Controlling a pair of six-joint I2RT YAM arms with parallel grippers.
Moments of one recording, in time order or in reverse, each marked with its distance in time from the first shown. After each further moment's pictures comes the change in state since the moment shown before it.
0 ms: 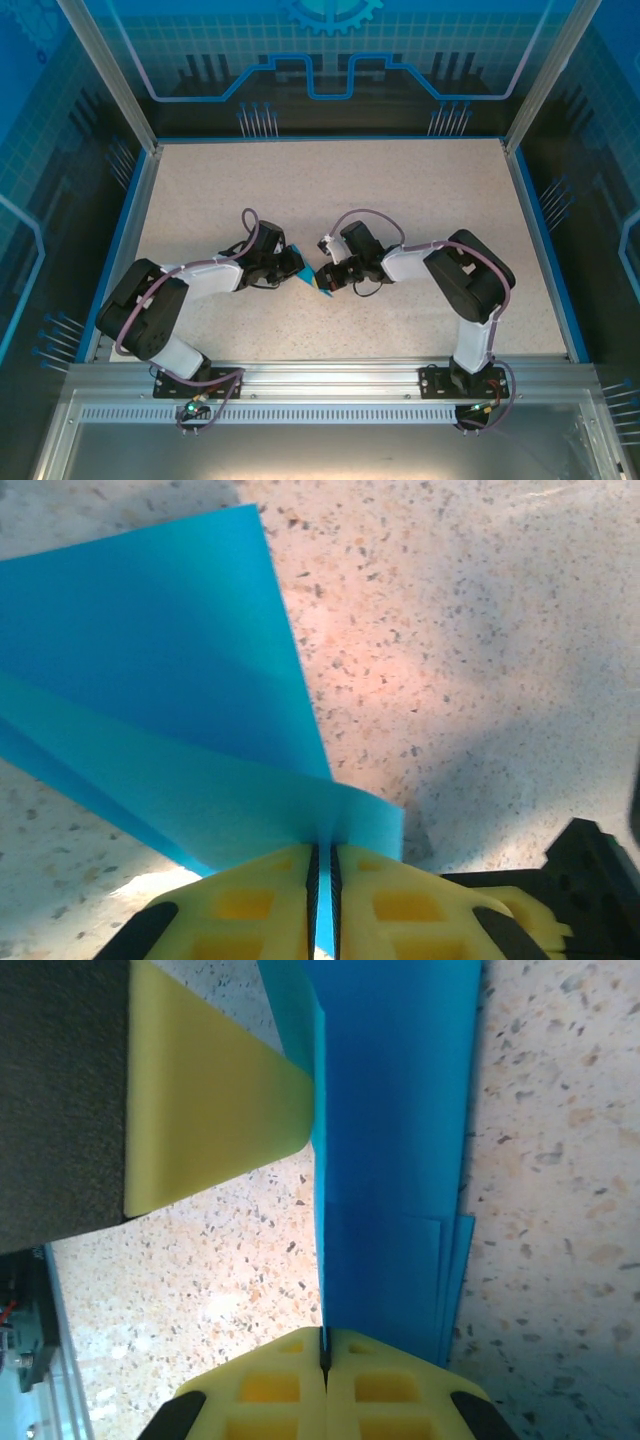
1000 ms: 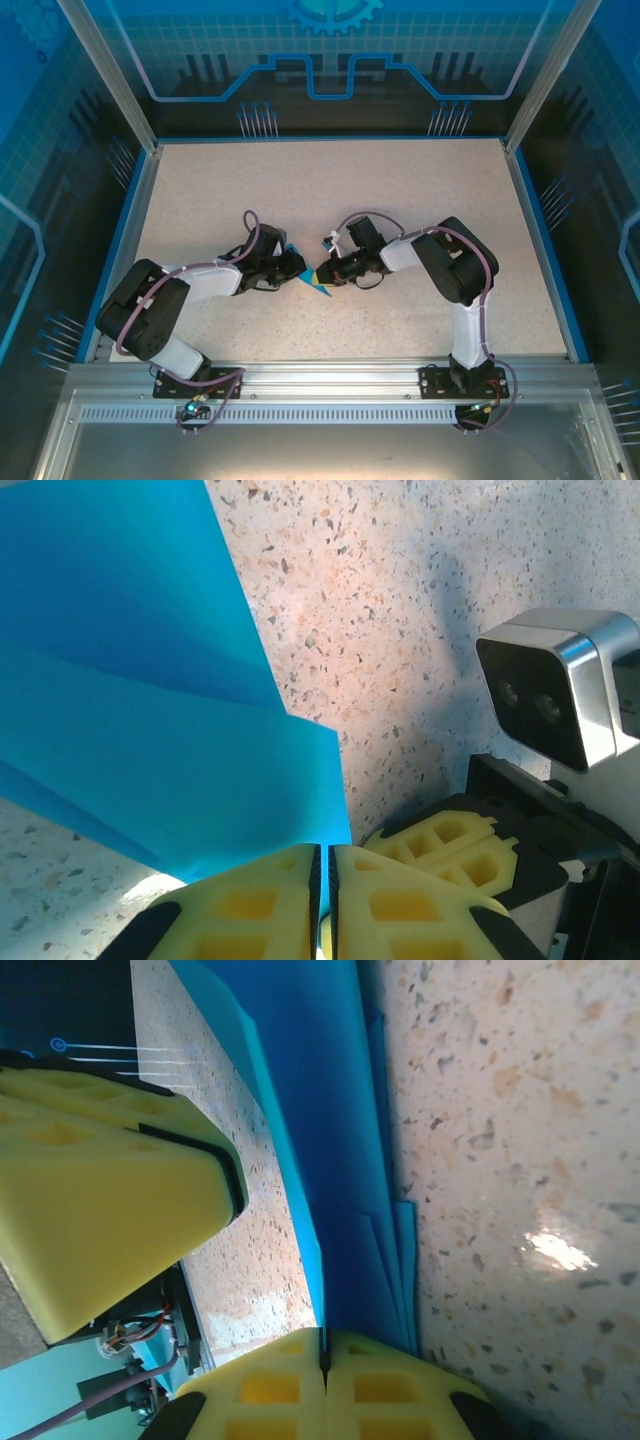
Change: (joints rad) left arm 0.000 0.000 -0.046 0.082 0.042 0.023; right arm -0.092 0.156 0.075 0.028 -0.288 0.246
